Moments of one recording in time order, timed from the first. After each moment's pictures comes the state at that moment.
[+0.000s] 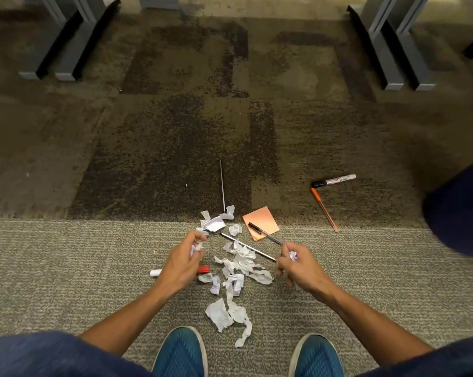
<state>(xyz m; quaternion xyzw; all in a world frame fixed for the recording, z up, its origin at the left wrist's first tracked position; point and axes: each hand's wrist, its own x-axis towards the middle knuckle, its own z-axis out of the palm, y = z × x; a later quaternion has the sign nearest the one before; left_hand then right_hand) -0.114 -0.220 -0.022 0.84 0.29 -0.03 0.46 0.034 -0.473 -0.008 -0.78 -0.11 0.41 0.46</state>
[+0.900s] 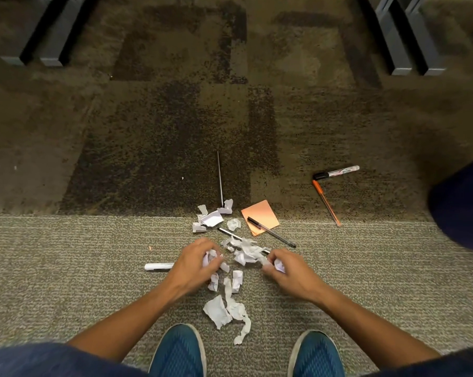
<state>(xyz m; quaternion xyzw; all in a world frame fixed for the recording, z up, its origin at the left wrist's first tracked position) -0.106 -0.233 -0.032 0.90 0.18 -0.09 0.40 0.024 -0.467 -0.032 -0.84 -0.29 0.38 0.26</state>
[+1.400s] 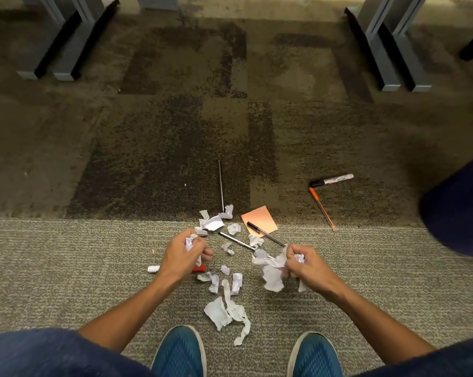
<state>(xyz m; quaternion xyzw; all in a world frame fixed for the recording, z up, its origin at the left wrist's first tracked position) -0.106 -0.219 -0.009 0.71 0.37 0.00 0.60 0.037 -0.490 0.004 -0.79 -0.15 0.41 0.43</state>
